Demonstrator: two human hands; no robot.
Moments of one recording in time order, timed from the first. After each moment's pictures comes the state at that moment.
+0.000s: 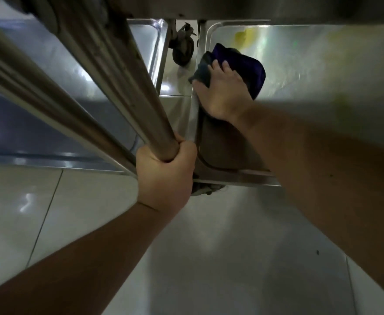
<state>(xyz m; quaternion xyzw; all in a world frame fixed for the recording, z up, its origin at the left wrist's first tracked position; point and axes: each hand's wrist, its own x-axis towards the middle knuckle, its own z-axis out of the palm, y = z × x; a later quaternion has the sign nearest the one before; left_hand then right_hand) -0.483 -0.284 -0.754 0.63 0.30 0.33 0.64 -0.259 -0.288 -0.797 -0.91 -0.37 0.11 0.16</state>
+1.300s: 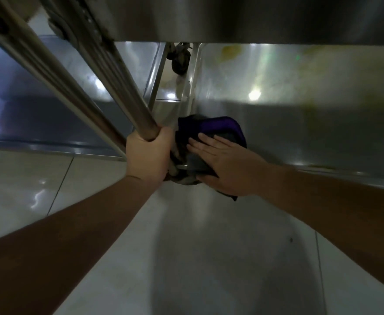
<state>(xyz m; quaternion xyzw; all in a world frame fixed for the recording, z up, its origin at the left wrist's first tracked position) -0.484 -0.291 -0.746 0.62 0.39 0.32 0.60 -0.352 -0.439 -0.808 -0.76 -0.63 0.13 0.06</state>
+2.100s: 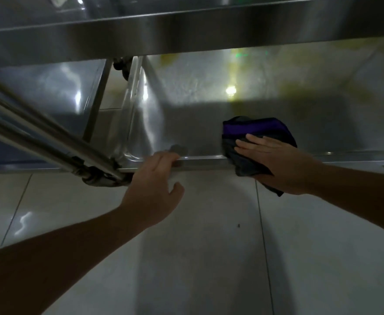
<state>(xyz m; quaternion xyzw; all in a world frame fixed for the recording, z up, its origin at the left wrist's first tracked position) -0.474 -0.418 -0.762 0.96 0.15 0.03 0.22 -0.252 -0.675 -0.795 -0.82 -0.55 0.15 0.04</state>
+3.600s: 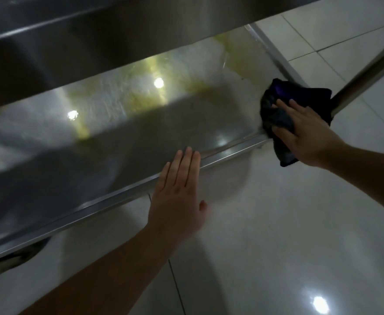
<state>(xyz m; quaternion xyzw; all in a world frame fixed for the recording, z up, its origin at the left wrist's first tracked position) -0.297 -0.694 -0.818 0.99 -0.06 -0.01 0.09 -0.129 -1.000 -0.809 -0.98 -0.16 0.09 0.13</state>
